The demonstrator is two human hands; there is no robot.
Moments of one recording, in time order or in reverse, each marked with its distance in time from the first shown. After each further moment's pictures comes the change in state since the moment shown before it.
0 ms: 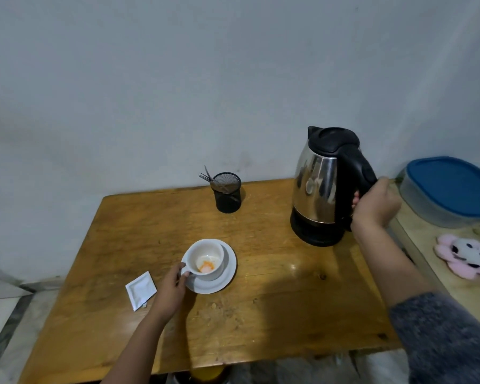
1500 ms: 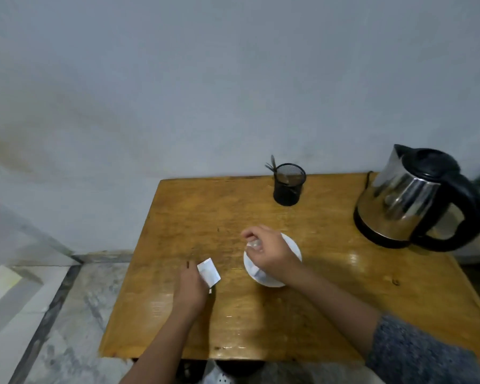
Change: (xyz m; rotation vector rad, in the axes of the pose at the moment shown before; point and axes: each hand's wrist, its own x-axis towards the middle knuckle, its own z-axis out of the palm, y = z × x) left_hand 0.010 -0.075 -0.092 0.373 0.143 -0.239; right_hand -0.245 0.109 0.108 -0.603 -1.351 -0.496
